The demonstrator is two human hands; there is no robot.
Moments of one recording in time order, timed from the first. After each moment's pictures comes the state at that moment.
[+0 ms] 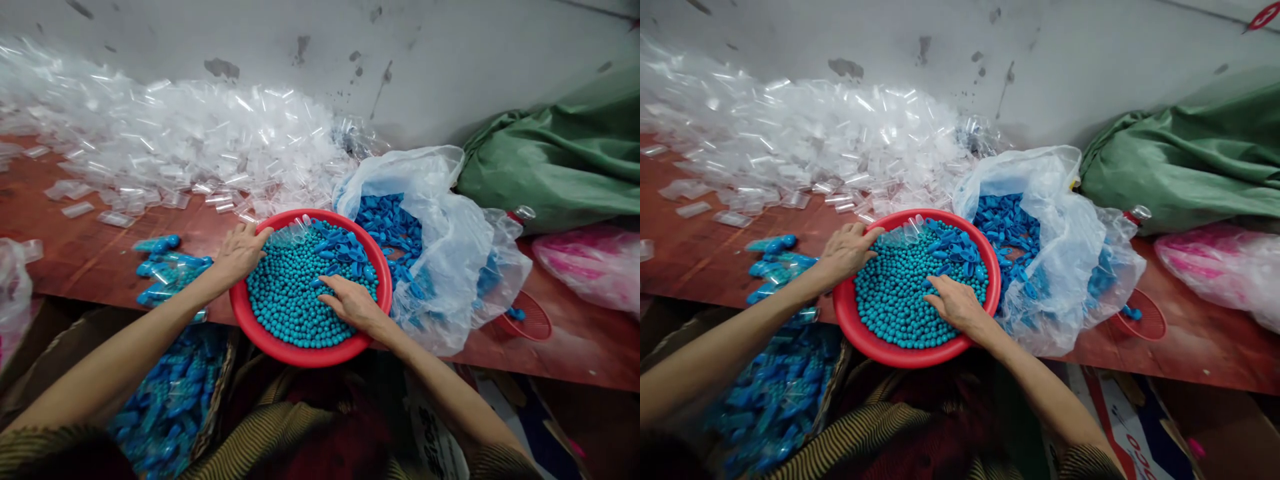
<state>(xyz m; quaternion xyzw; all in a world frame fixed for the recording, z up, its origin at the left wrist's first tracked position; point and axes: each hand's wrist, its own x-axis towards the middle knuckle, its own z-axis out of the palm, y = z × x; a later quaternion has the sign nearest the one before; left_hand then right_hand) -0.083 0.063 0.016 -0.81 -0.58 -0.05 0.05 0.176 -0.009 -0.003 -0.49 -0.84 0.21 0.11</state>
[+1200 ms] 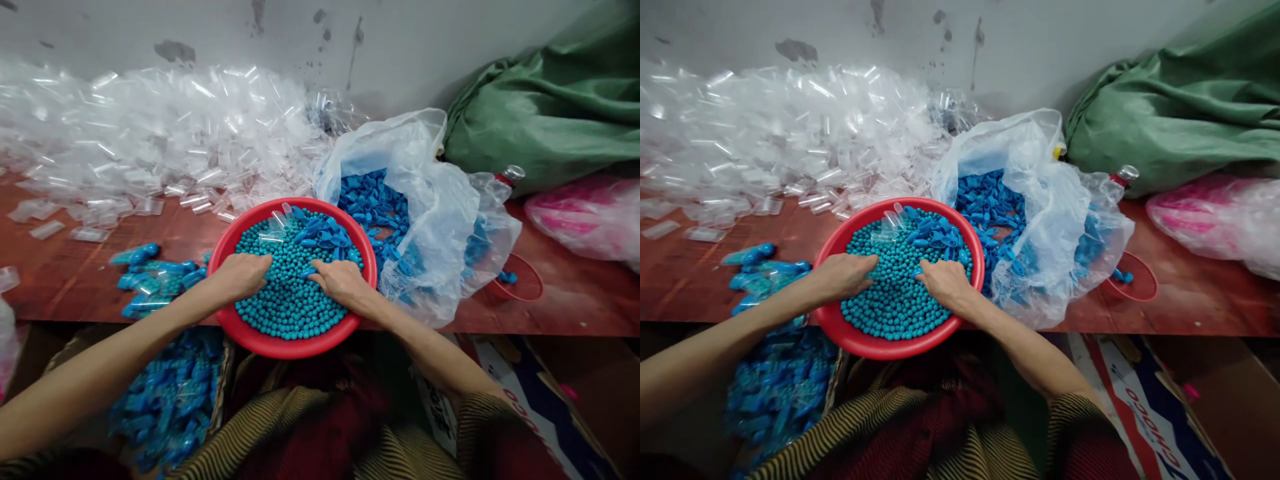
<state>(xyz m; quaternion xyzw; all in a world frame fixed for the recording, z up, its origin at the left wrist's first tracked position) -0.036 0.039 0.038 -0.85 -0.49 0.18 -0.09 0.178 0.008 0.011 -0.58 -0.81 0.13 -0.04</state>
